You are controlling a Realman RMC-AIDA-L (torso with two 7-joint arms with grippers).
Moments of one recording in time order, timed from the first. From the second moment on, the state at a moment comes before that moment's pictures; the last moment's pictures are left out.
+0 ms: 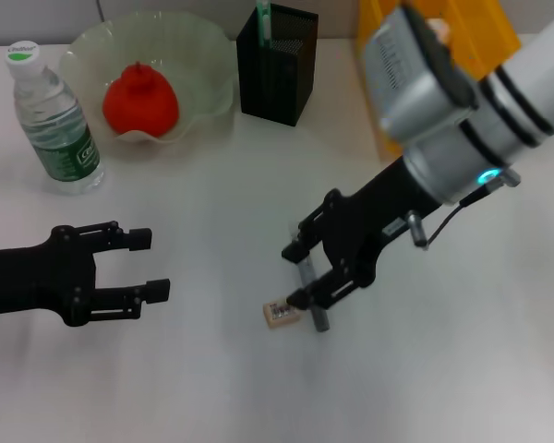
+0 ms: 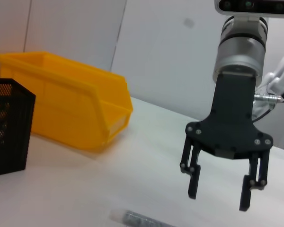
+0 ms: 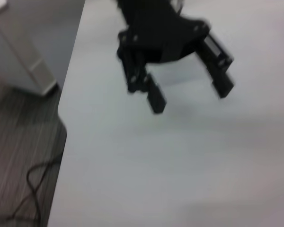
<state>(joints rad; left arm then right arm) -0.42 -1.97 0.65 0.55 2.05 1.74 -1.22 0.90 2.08 -1.26 -0.75 -2.20 -1.56 1.72</state>
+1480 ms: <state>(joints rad) -0.43 -1.98 0.64 0.55 2.05 1.74 -1.22 0.92 2.09 -1.70 -0.67 -2.05 -1.24 1.61</state>
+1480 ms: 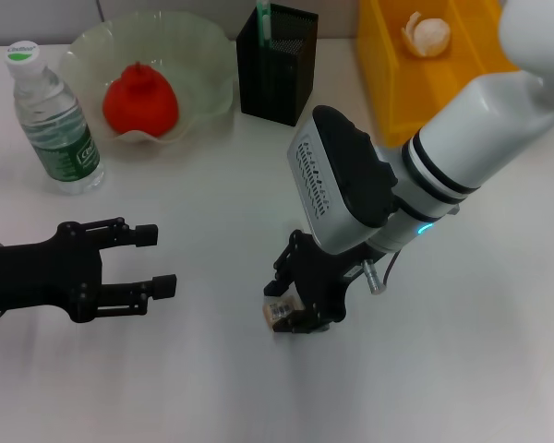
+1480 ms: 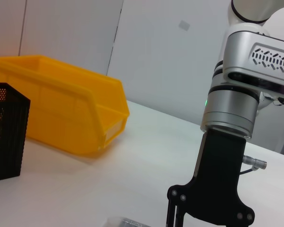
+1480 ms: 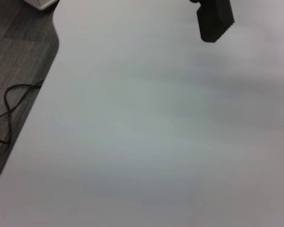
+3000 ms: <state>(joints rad) -0.46 -2.00 0.64 0.54 2.05 1.74 -1.22 0.97 2.08 -1.20 -0.73 -1.97 -0.79 1.85</state>
